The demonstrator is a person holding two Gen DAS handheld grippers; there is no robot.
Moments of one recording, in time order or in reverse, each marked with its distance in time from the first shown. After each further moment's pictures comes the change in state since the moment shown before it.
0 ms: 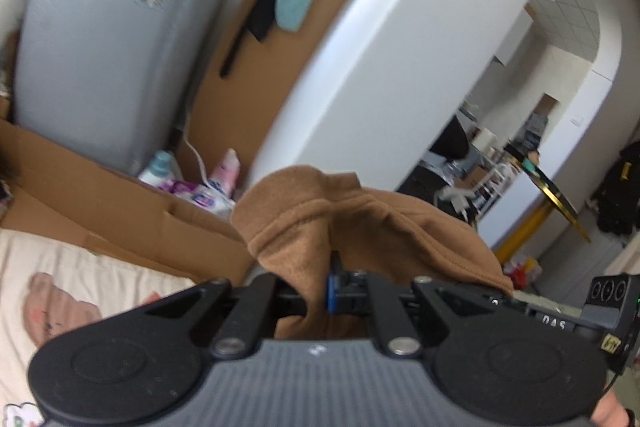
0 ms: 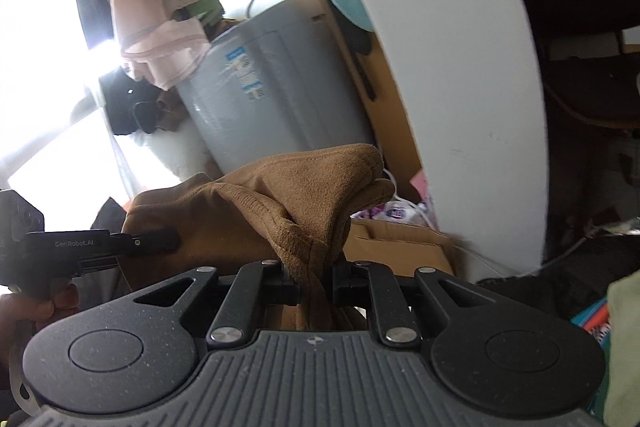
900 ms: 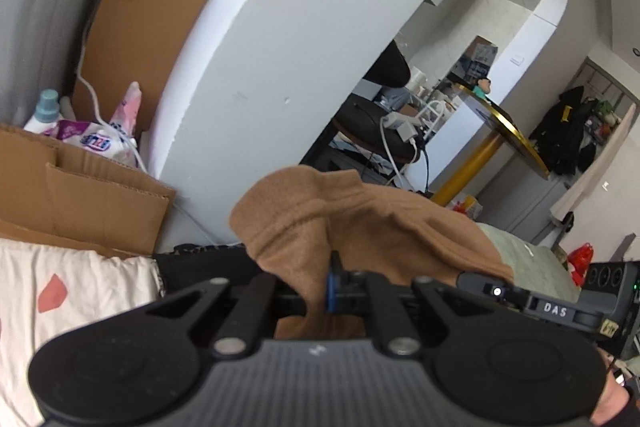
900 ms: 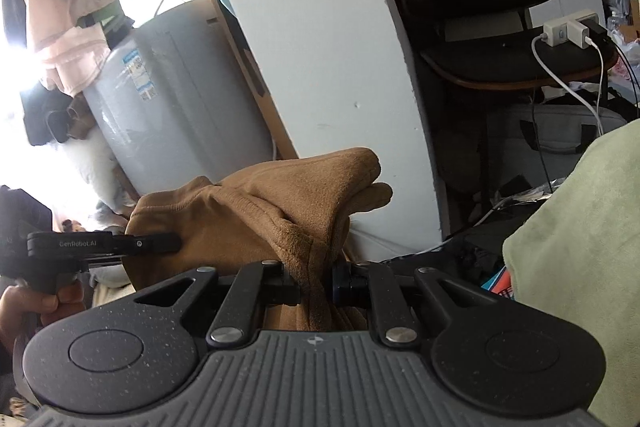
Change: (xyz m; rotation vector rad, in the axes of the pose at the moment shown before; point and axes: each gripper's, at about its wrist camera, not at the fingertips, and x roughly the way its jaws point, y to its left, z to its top) left arm 0.155 0.011 -0.050 0.088 0.162 -0.255; right arm -0.002 -0.102 -0.059 0.057 -0.052 -0.232
